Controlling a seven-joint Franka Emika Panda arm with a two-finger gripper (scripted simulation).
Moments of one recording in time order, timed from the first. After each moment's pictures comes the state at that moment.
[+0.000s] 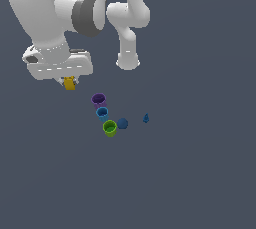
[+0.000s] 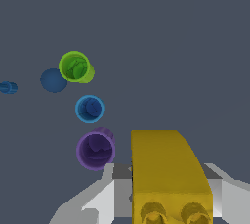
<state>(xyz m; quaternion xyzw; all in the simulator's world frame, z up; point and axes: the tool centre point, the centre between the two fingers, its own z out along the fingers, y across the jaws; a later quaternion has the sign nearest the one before) -0.069 -0.227 0.257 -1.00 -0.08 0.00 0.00</state>
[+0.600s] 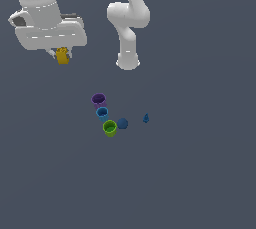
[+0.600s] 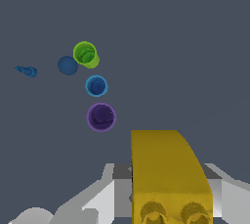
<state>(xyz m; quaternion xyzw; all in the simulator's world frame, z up) -0.125 -0.241 0.337 -1.00 -0.08 0.00 0.00</state>
